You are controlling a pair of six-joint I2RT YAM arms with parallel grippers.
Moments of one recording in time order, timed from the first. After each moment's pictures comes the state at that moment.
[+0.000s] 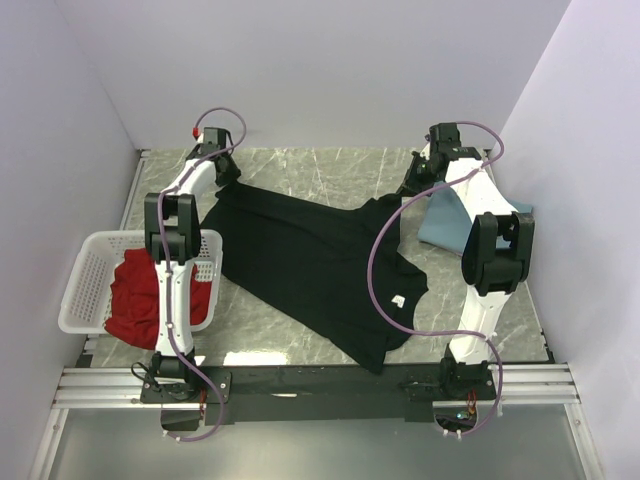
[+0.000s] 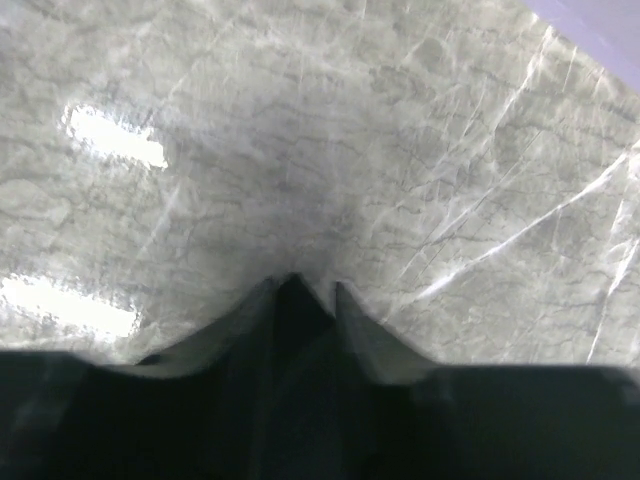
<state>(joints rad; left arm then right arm) -0.06 2.45 2.06 -0.43 -0.12 -0.57 0.04 1.97 1.71 -0.73 -0.28 0.44</state>
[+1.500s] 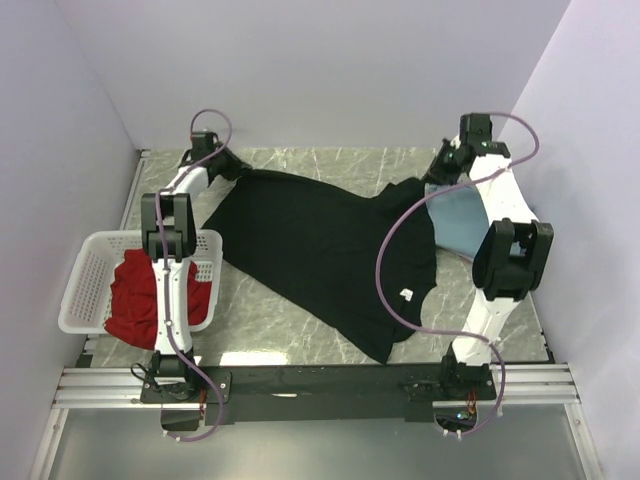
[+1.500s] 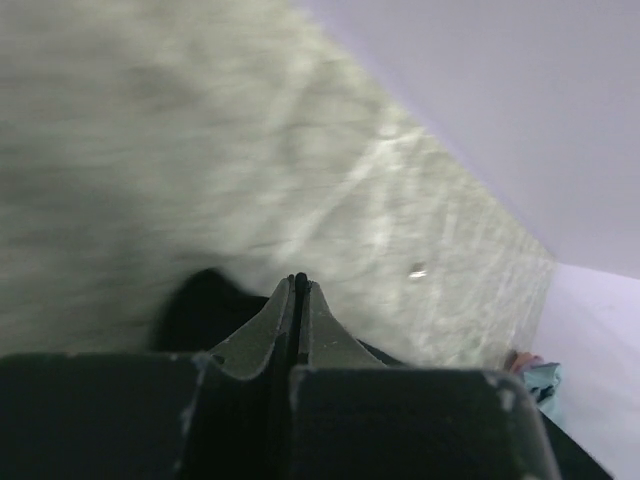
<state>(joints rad) -0.01 2.52 2.06 -0.14 0.36 -0.88 -0.07 1.94 1.81 -0.74 -0.23 0.49</state>
